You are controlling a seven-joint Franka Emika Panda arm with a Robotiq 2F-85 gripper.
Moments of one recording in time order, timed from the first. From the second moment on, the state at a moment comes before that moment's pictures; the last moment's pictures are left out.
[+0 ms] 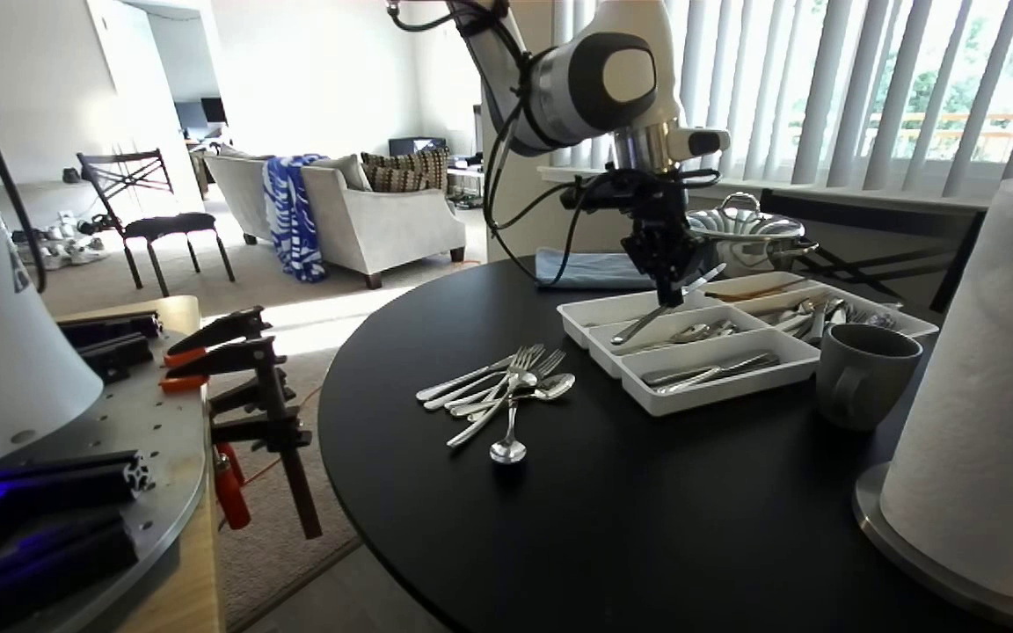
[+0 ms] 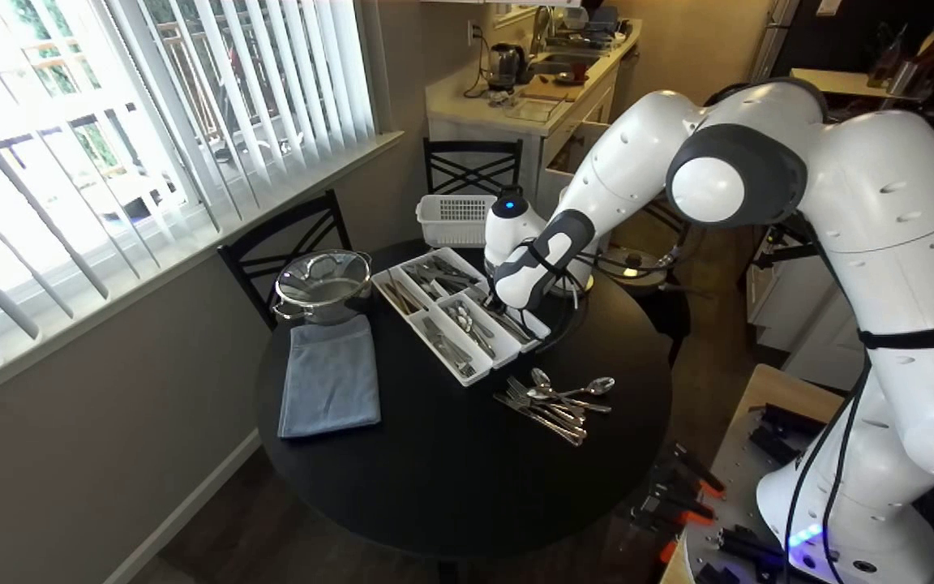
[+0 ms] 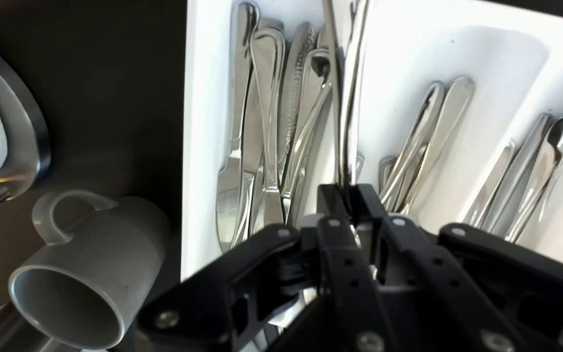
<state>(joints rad) 0.08 0.74 -0.20 -1.86 -0.15 2.77 0.14</state>
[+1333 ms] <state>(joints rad) 0.07 0.91 -0.23 -1.65 -0.15 2.69 0.26</state>
